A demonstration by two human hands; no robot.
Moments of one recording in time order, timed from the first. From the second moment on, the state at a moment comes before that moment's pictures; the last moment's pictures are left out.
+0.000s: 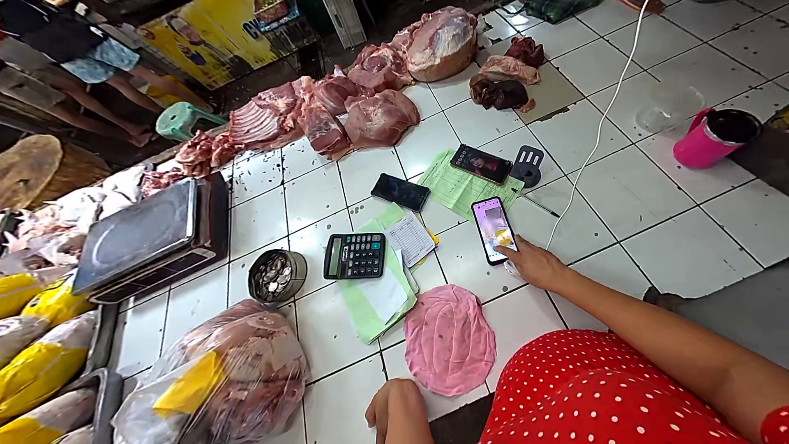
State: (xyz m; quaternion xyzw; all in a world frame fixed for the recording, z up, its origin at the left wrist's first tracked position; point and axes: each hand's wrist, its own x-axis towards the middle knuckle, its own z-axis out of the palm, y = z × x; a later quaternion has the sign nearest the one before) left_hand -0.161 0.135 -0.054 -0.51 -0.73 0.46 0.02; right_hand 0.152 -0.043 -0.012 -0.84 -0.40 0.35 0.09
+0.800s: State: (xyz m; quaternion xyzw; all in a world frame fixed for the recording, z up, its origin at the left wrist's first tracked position) left_hand -0.164 0.130 -0.051 -0.58 -0.64 0.50 0.05; right_hand 0.152 -0.034 -0.007 -0.88 -0.32 0.33 0.12
